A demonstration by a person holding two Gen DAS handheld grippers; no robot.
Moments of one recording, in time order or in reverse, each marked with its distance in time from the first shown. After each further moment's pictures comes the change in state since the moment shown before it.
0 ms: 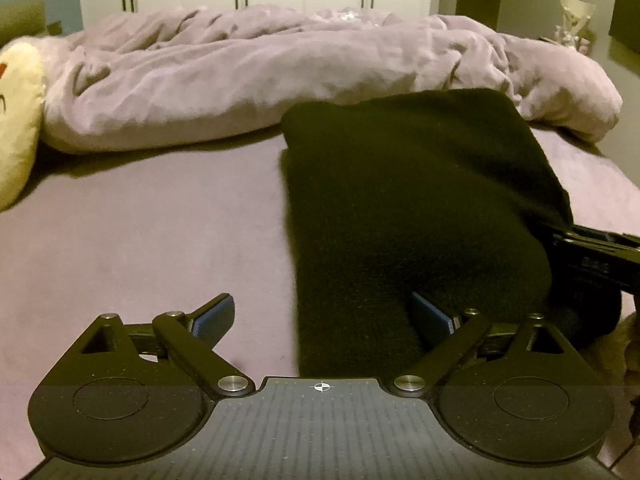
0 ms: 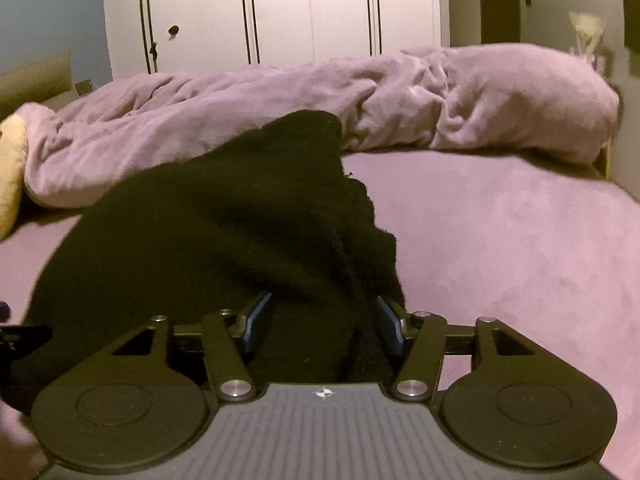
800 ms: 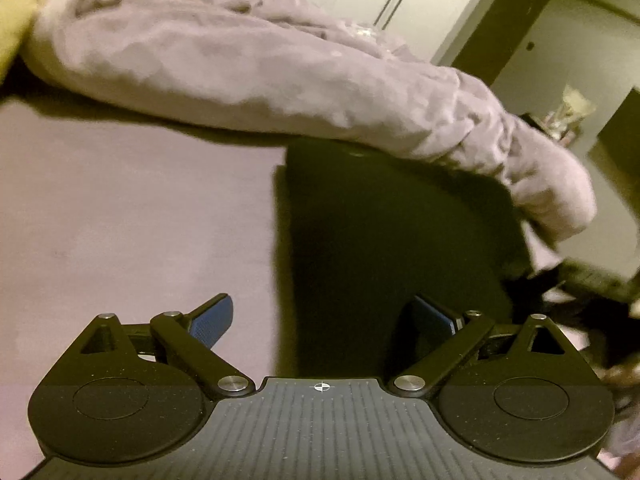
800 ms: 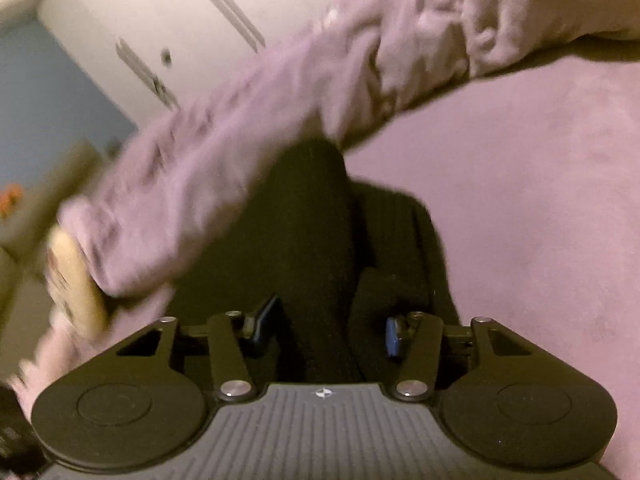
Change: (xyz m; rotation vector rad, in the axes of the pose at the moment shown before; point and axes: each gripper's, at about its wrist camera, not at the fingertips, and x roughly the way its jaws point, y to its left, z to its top) left arm 0.032 0.072 0.036 -0.305 0.016 -0.277; right arm 0.065 -0.039 0.064 0.338 0.217 0.292
